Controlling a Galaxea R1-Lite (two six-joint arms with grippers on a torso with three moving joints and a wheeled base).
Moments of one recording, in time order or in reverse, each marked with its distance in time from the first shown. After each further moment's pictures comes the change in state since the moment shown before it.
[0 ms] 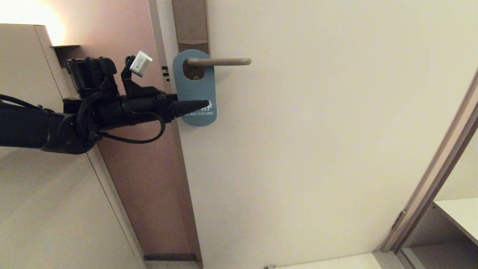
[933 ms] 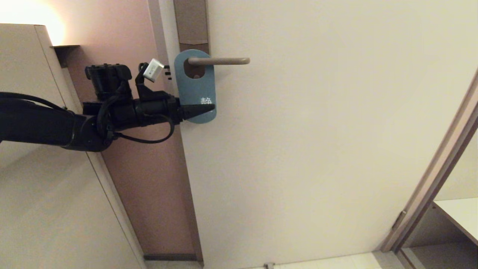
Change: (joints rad) left arm -0.009 0.094 -0.075 -0.002 -0.015 0.000; right arm 0.000 0.000 0.000 0.000 0.000 0.000
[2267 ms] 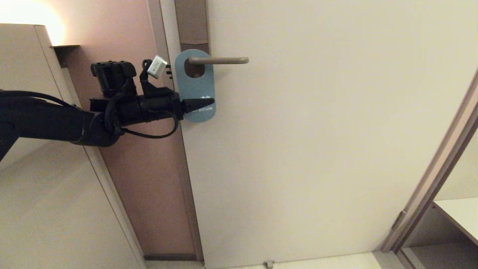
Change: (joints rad) left arm -0.002 0.046 -0.082 0.000 0.001 -0.002; right arm 0.000 0.000 0.000 0.000 0.000 0.000
